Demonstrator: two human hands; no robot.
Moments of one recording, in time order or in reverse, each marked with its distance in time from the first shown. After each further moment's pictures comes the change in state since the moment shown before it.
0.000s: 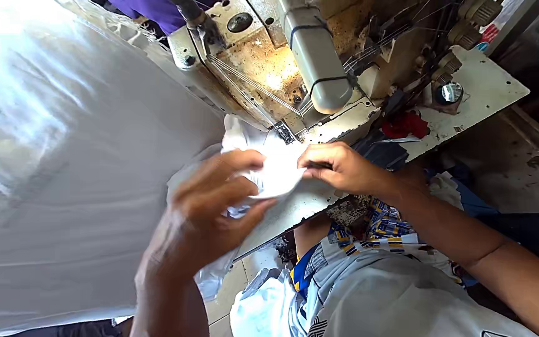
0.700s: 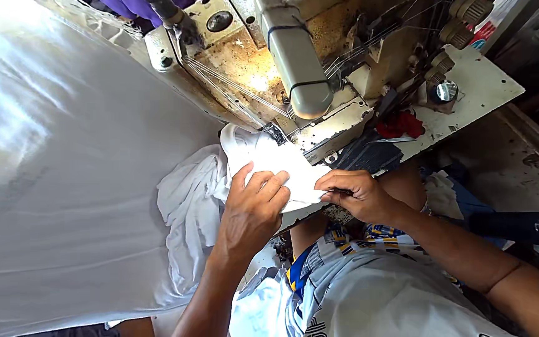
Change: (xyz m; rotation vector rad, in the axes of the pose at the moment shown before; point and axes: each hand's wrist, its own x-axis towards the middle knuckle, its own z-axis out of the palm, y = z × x) left_hand -0.007 -0.002 0.083 0.417 -0.084 0.053; right_hand -0.069 -0.001 0.012 0.179 0.151 0.095
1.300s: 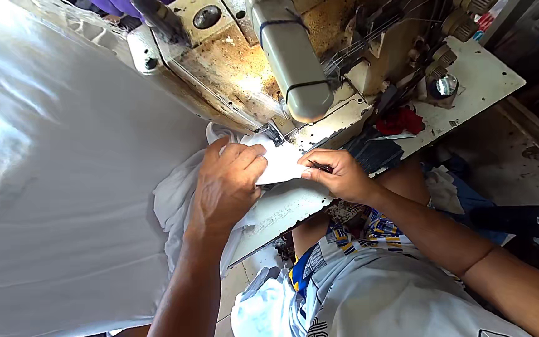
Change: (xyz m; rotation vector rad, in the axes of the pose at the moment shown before) left_hand 0.027 -0.056 -0.008 0.077 -0.018 0.018; right_hand 0.048 0.015 0.012 0.014 0.118 0.006
